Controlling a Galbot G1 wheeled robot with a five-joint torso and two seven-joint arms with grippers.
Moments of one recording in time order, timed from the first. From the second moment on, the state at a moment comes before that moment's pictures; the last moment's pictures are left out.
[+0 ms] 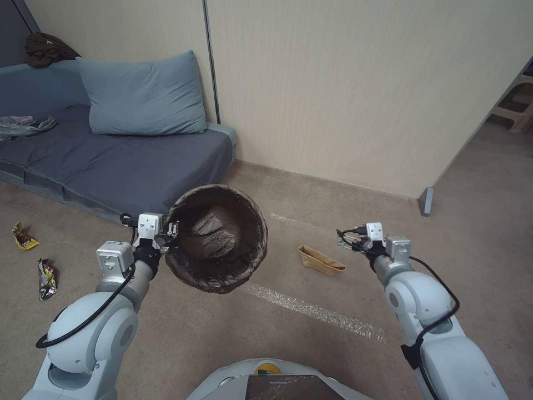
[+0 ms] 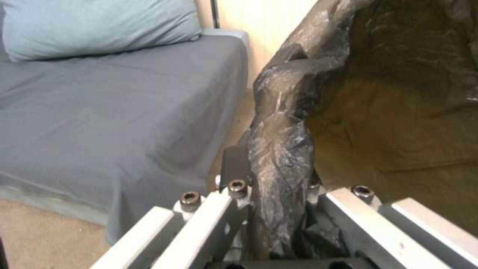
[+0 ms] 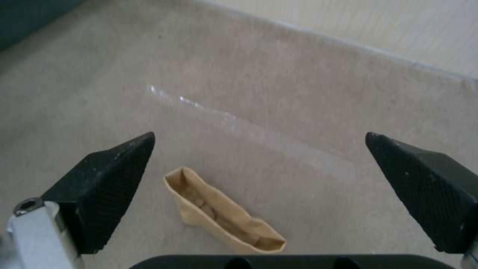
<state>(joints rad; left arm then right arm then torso) 1.50 -1.26 -0.69 -2.50 -0.37 0.73 -0.09 -1.33 1.18 0.59 2.10 0.40 -0.74 0.14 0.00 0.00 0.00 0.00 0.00</state>
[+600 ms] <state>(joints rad) 1.49 -1.26 -0.68 -2.50 -0.36 0.72 -0.09 -1.18 1.05 0.41 1.82 0.40 -0.74 0.12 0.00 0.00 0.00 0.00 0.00</state>
